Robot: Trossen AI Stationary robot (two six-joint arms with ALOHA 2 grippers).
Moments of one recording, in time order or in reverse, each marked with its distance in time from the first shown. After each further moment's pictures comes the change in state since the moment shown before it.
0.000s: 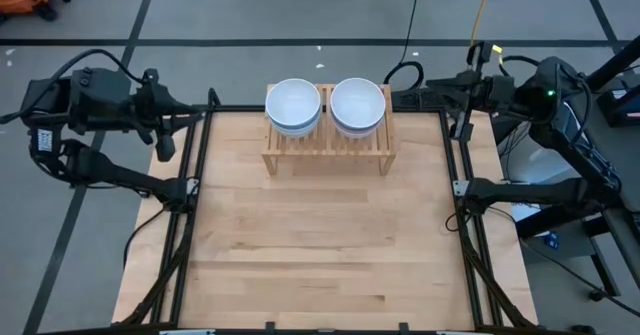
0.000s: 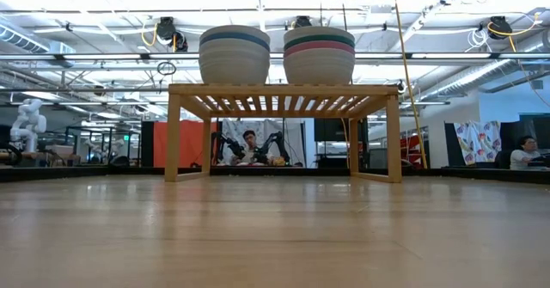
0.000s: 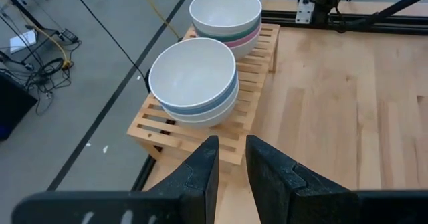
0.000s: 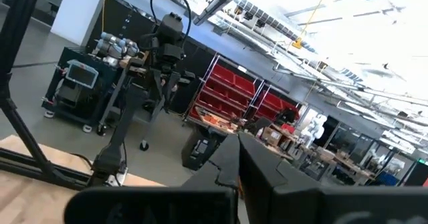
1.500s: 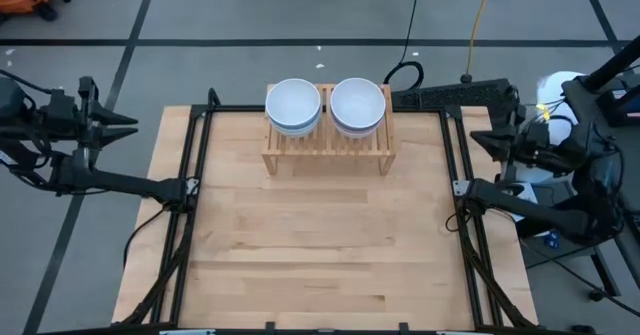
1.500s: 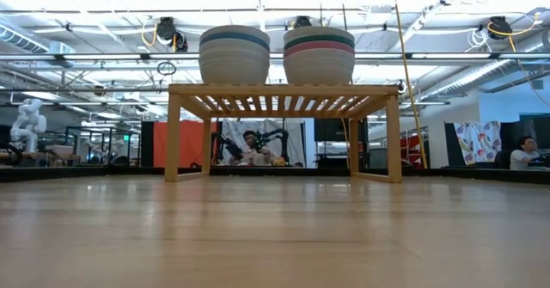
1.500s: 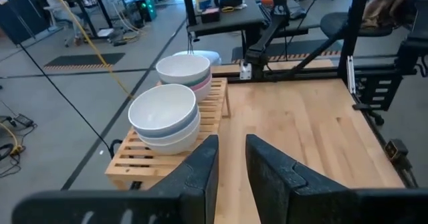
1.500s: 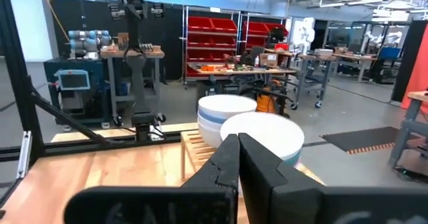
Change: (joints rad) left arm -0.035 -0.307 0.000 -0.007 0.185 0.114; right arm 0.000 -0.578 -0.346 -0.445 0.189 0.368
